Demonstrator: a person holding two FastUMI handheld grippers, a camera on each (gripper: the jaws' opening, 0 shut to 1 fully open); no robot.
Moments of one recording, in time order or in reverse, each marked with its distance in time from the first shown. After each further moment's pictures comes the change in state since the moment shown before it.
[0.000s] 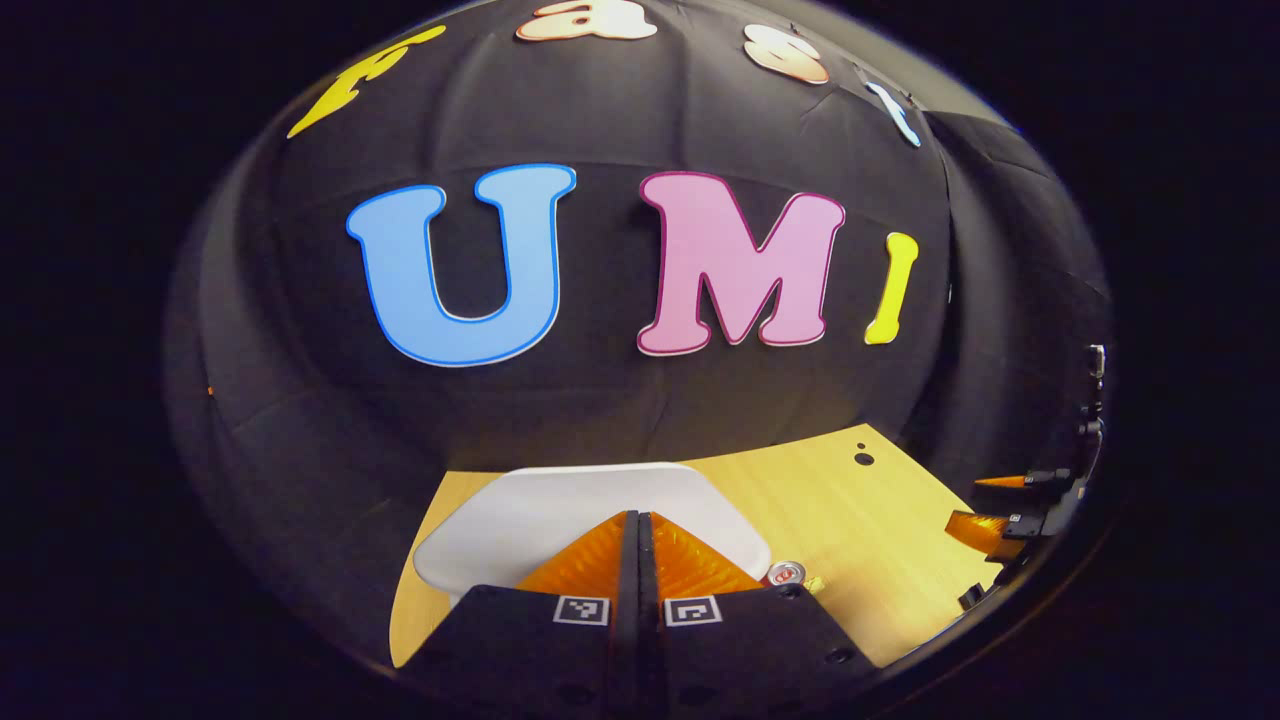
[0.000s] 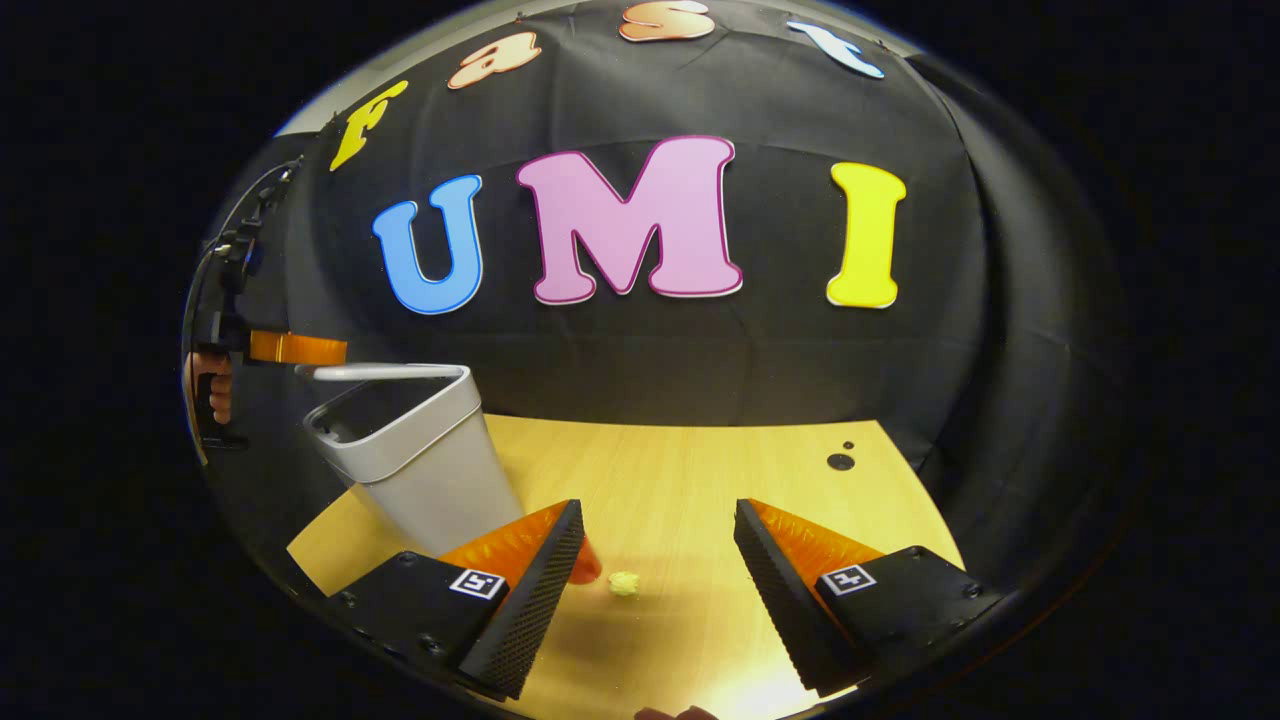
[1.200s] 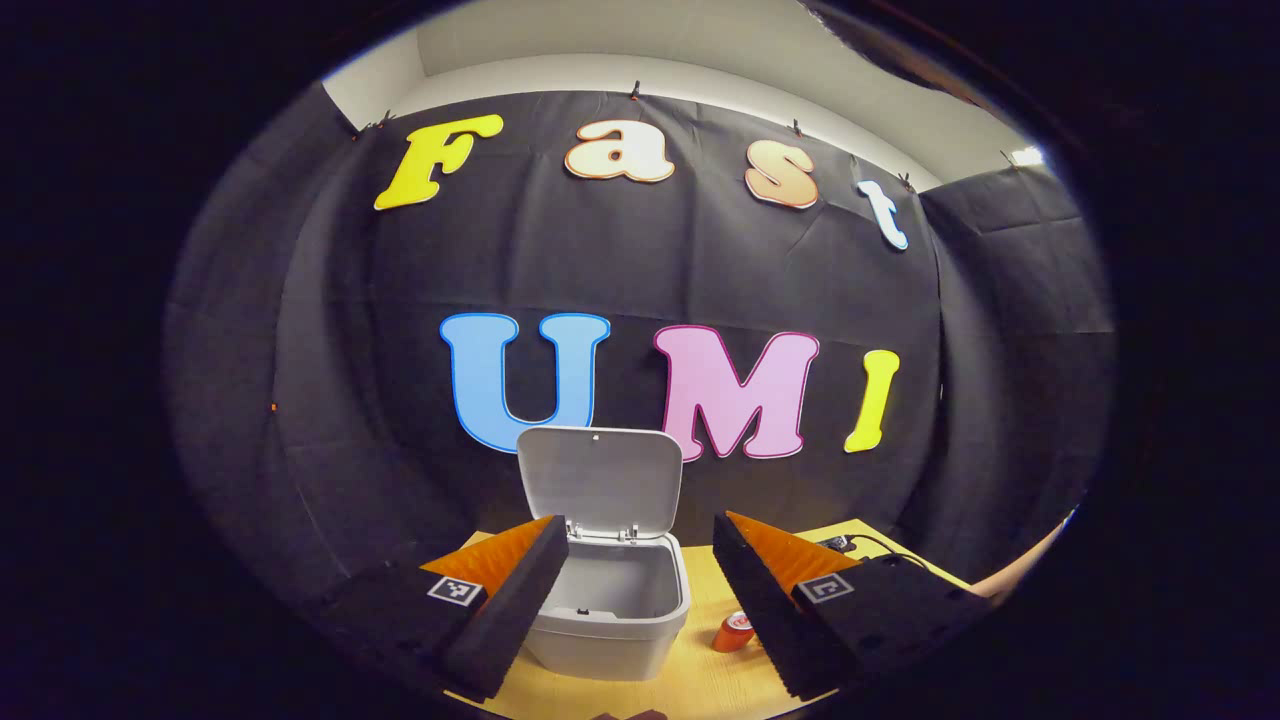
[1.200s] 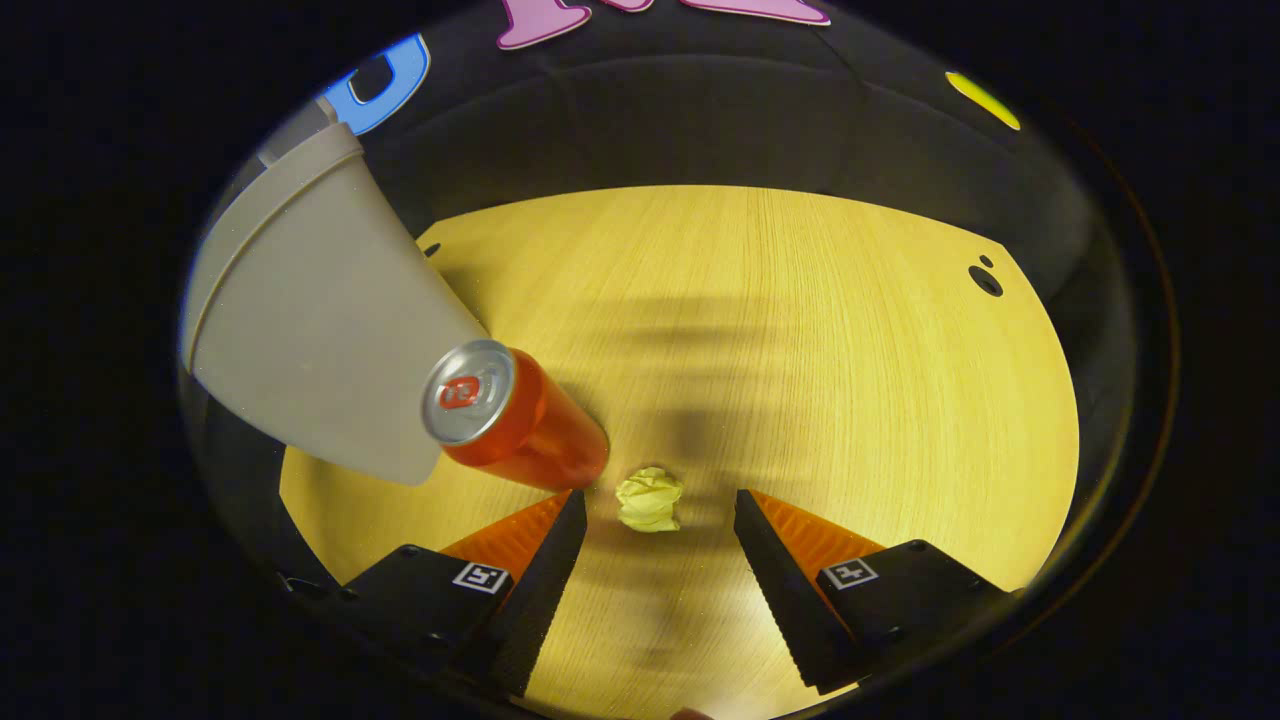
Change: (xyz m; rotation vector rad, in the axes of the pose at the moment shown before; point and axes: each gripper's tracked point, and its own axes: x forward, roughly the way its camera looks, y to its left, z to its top) left arm -0.152 -0.029 0.024 -0.079 -0.310 0.125; right arm 0.145 0.014 -0.205 -0.003 0.644 0.091
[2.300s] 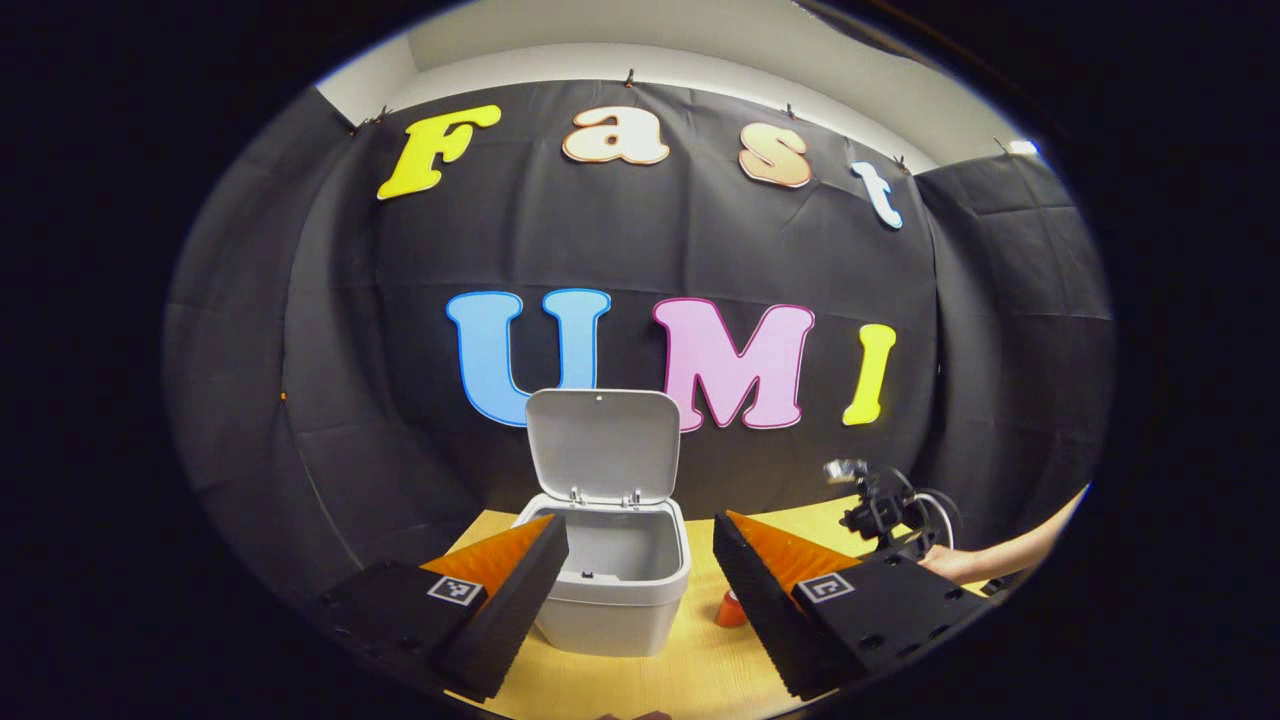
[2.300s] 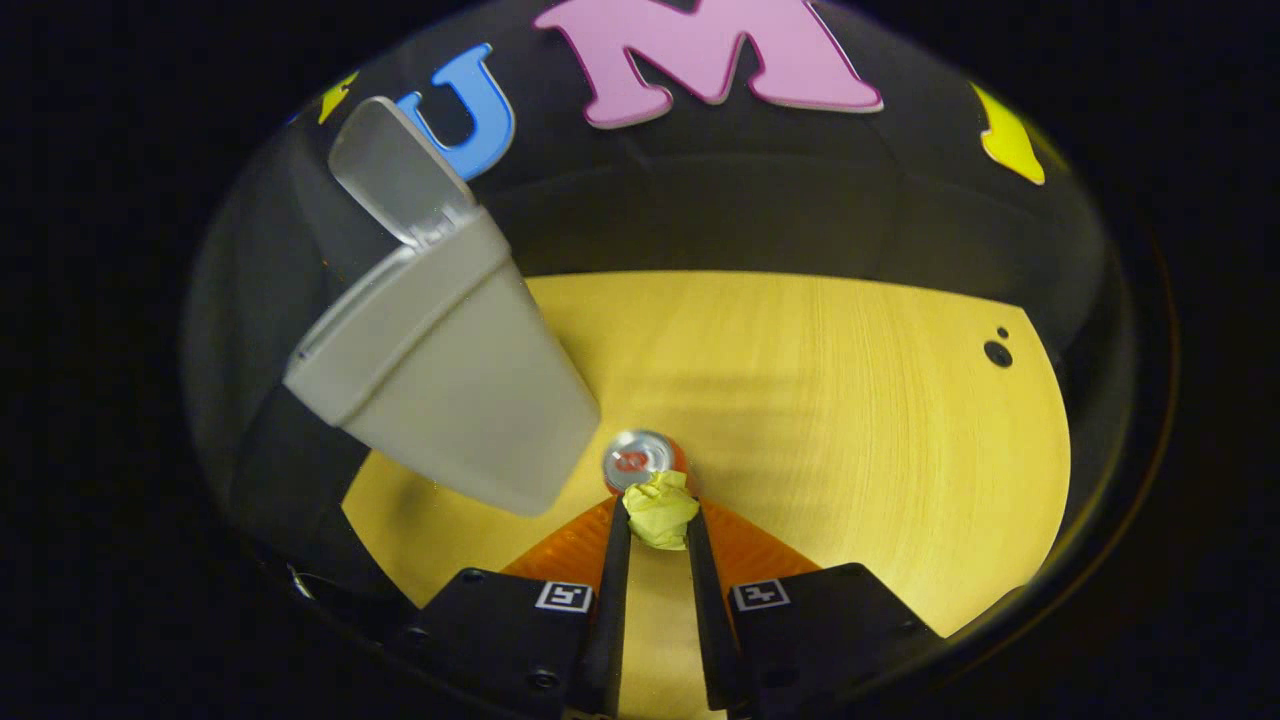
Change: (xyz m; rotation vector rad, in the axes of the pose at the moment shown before) left arm -0.019 -0.006 -0.022 0.006 0.054 -0.026; right arm -0.059 0.055 0.078 -0.046 -0.249 0.202
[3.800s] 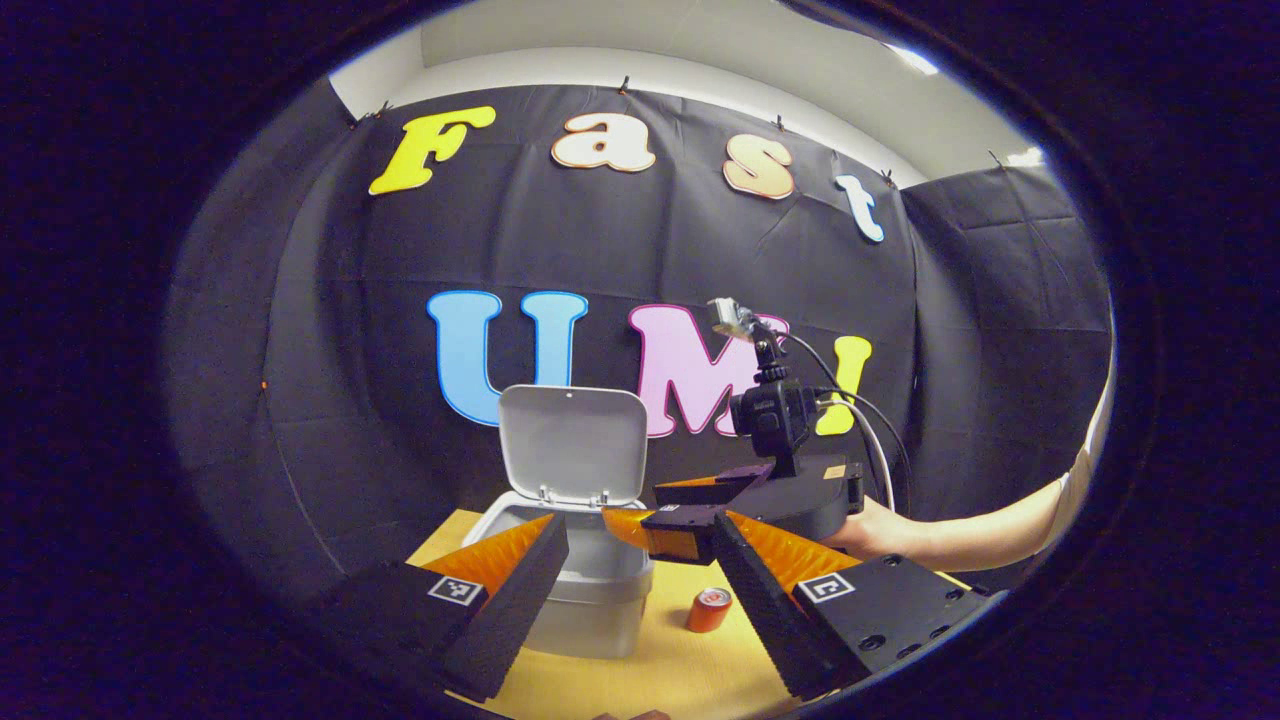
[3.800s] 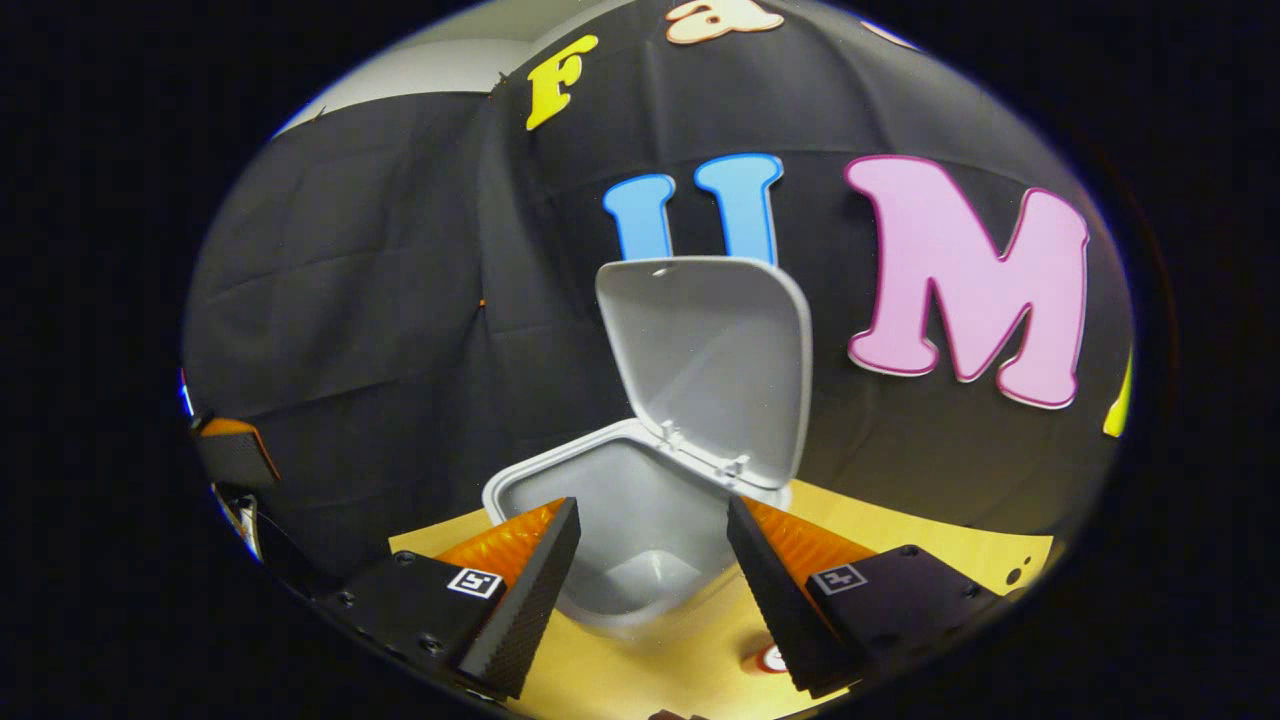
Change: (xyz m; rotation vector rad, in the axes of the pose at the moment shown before) left arm -0.001 -0.036 -0.017 -0.057 -0.021 -0.077; right arm -0.097 0.092 0.127 -0.371 -0.362 0.213
